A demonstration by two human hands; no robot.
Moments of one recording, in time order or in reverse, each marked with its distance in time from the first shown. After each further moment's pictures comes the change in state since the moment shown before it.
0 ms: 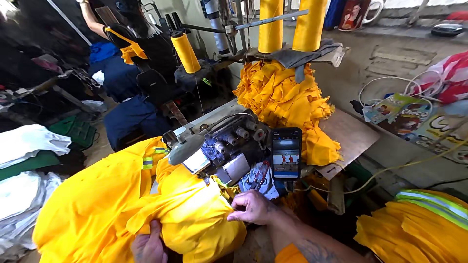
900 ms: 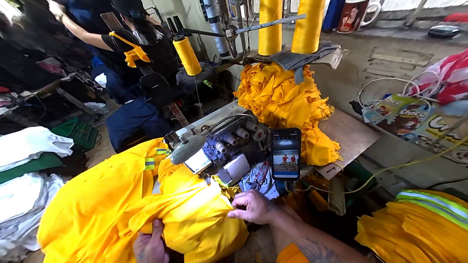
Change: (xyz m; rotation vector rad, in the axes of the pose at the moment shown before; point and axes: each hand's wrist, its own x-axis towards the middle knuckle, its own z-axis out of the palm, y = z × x) left_hand -0.001 0.000 -0.001 -0.011 0.011 -0.018; right_hand 0.001 0.001 0.000 0.002 0.004 -0.041
